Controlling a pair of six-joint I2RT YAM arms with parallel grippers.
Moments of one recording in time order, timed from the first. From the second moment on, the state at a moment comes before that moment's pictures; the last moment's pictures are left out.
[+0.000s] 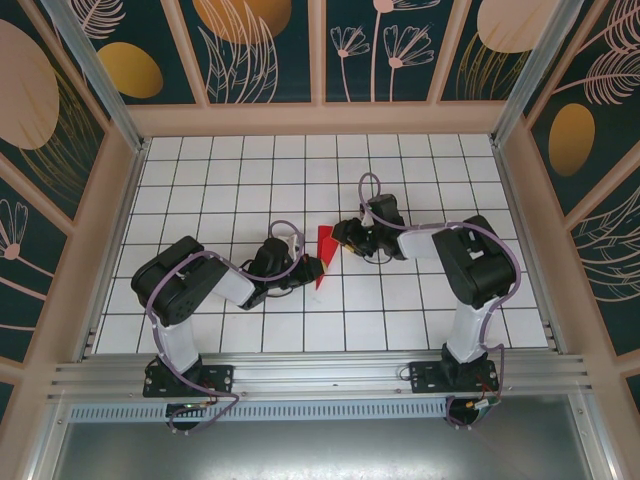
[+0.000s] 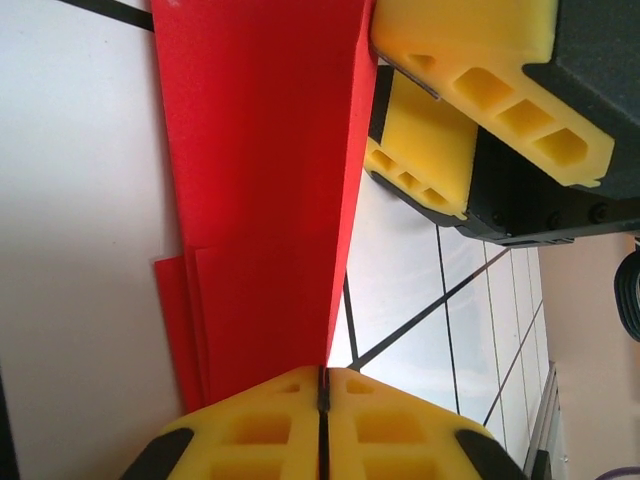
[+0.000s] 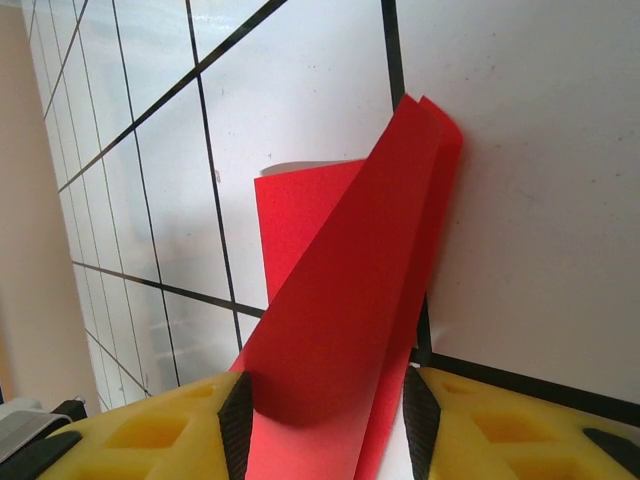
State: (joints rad) left arm -0.70 1.85 0.54 0.79 0.39 -1.01; right arm 0.47 1.87 0.87 0.21 -0.51 0.91
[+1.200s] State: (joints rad) left arm -0.62 1.88 0.65 0.71 0.41 -0.97; right arm 0.47 1.87 0.89 0.17 -0.51 0.90
